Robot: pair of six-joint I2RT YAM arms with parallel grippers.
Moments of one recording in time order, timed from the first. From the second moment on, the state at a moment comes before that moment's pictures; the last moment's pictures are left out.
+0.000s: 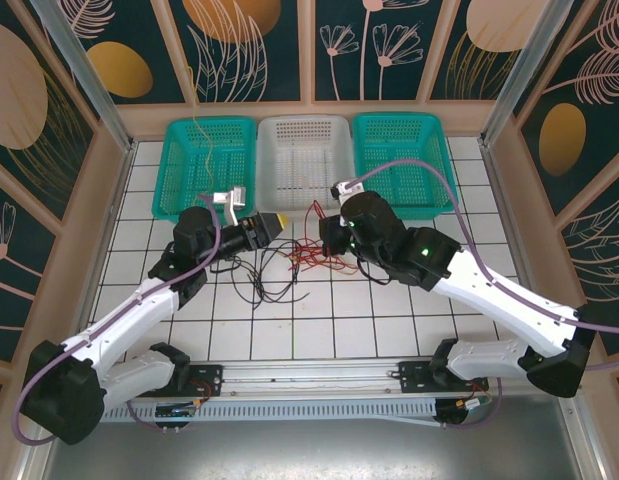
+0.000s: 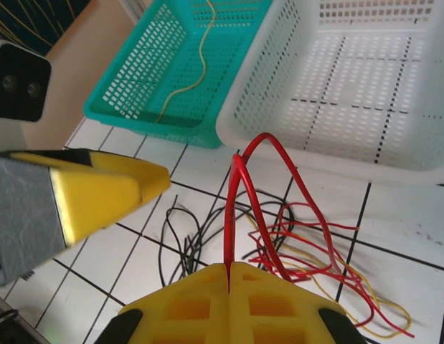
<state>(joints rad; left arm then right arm) -0.51 1.07 0.63 0.28 0.54 -0.90 1.00 1.19 1.26 -0.64 0.24 0.53</state>
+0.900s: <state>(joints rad) -0.57 1.21 0.72 0.03 0.09 -0.89 0.89 0.92 1.29 -0.62 0.31 0.49</state>
